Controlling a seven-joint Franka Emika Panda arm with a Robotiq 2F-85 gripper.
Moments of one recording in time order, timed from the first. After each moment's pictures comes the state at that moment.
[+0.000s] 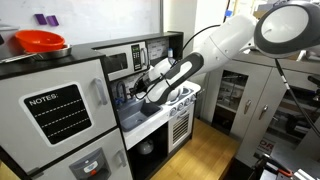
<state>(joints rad) -0.19 0.87 0.42 -1.64 -0.10 3.30 -0.02</state>
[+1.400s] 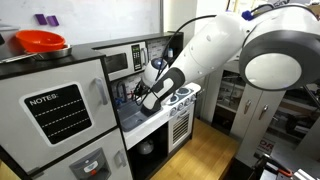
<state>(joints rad) 0.43 0.87 -0.36 -1.58 0.14 3.08 0.37</state>
